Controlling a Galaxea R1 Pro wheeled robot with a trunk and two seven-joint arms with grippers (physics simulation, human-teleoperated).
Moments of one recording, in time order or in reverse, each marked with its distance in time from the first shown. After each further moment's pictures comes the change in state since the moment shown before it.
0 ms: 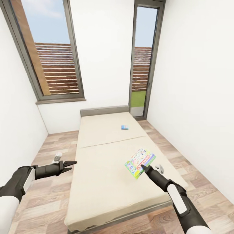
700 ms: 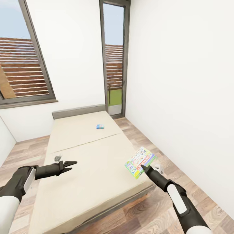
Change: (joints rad) left arm 0.000 -0.002 -0.001 0.000 0.000 0.000 0.001; right arm 0.000 0.000 0.001 0.001 0.002 0.000 0.000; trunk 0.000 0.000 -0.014
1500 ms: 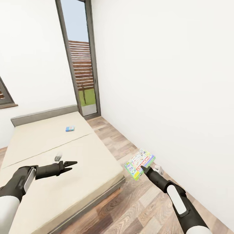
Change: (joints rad) left arm 0.000 -0.001 0.000 0.000 0.000 0.000 0.000; right arm 0.000 0.001 0.000 0.017 -0.001 0.000 0.000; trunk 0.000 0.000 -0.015
